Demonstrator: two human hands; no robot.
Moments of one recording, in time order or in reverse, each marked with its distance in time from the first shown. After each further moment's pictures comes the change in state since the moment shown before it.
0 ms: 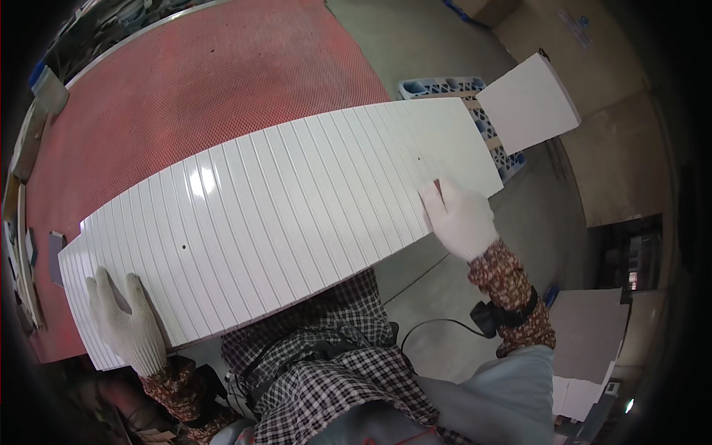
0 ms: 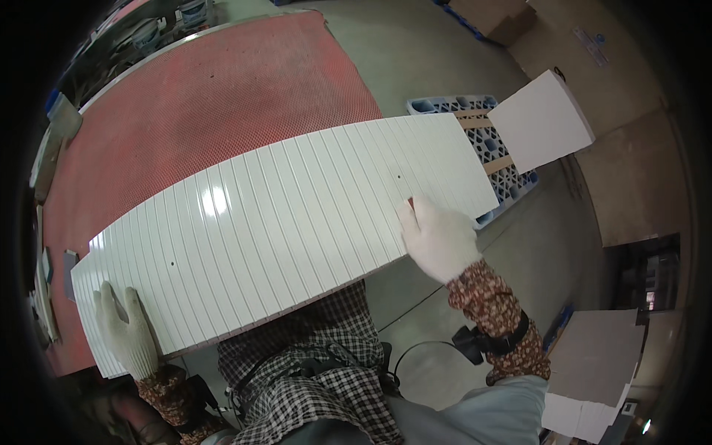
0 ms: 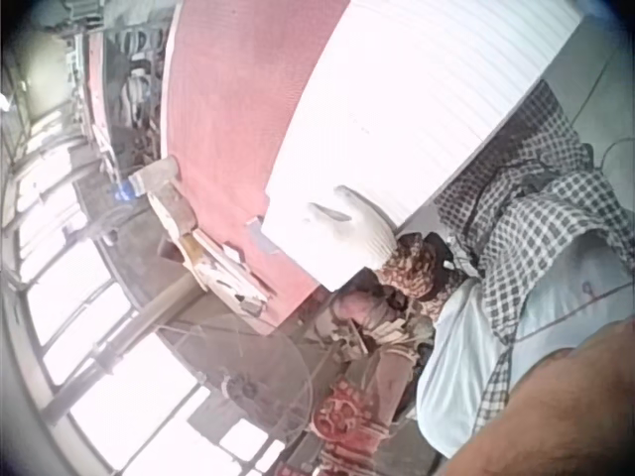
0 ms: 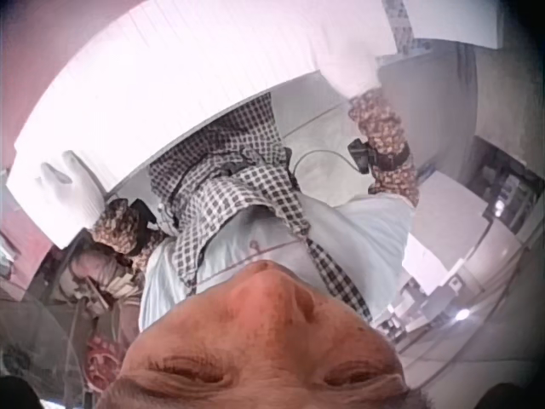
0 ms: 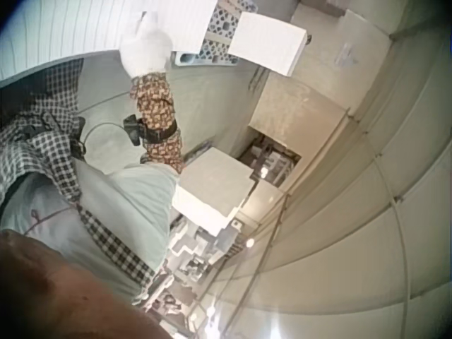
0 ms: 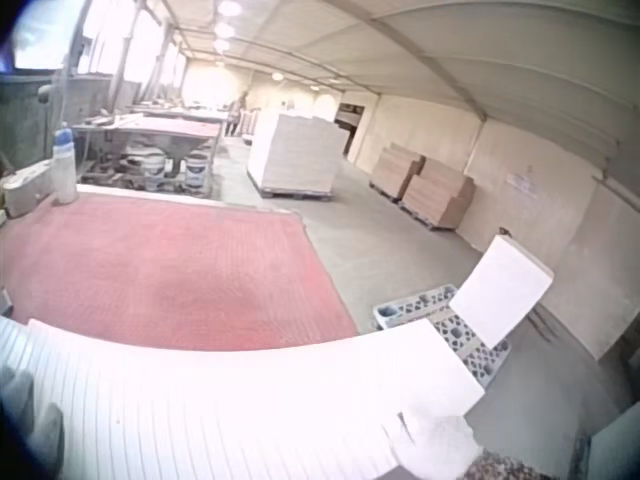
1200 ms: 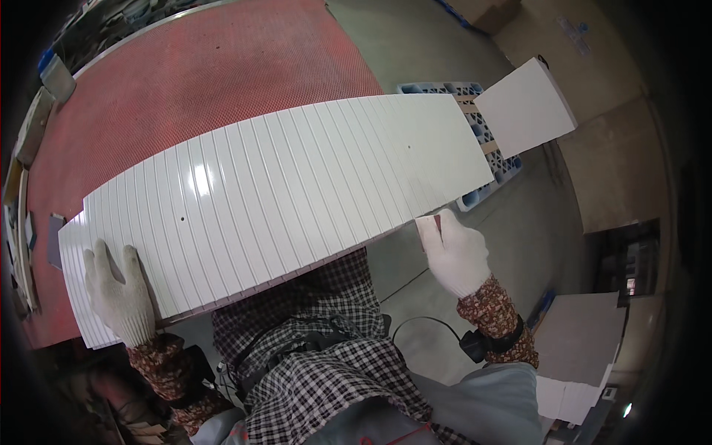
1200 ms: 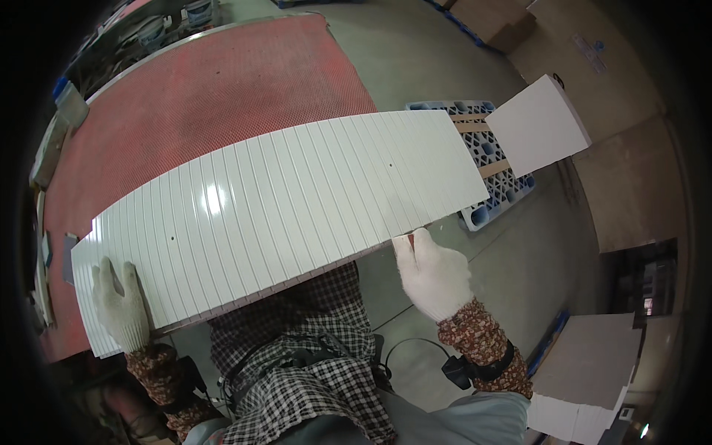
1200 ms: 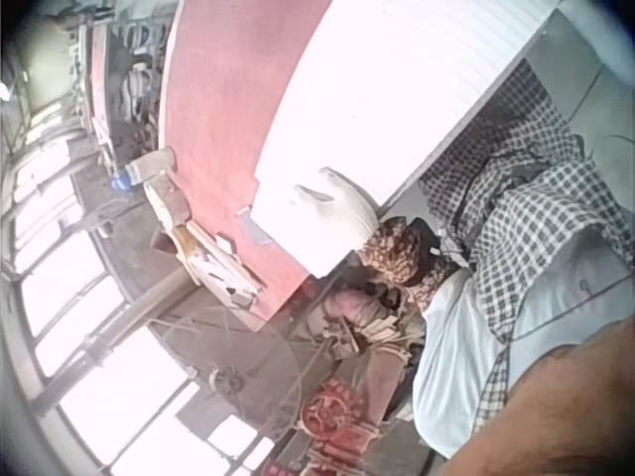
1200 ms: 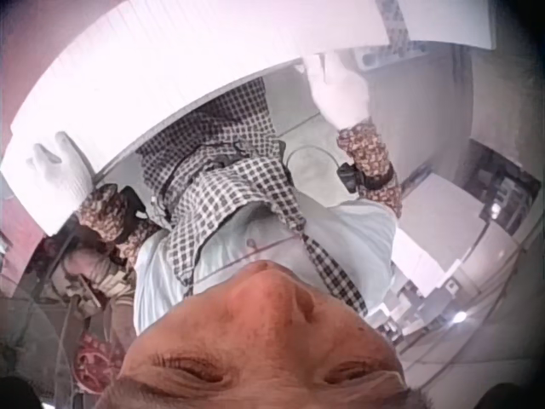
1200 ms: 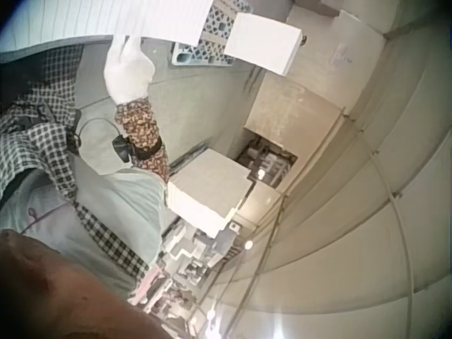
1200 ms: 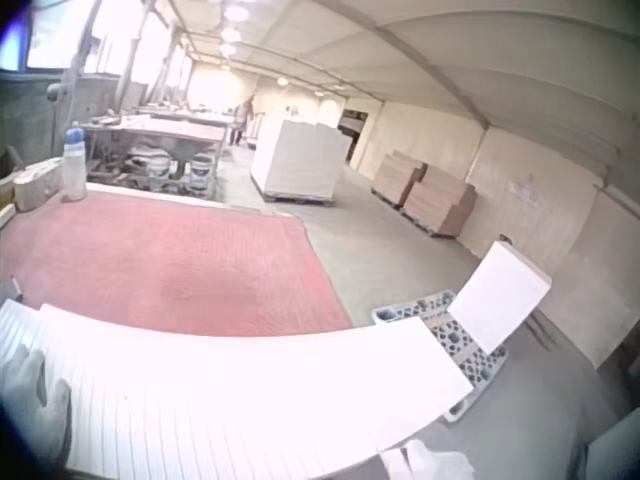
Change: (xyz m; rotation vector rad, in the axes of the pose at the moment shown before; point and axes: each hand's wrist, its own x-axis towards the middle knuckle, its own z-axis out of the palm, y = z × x) left_hand 0.004 0.001 0.001 0.023 -0.002 -0.007; right_hand -0.078 -0.016 0.002 0.142 0.079 0.084
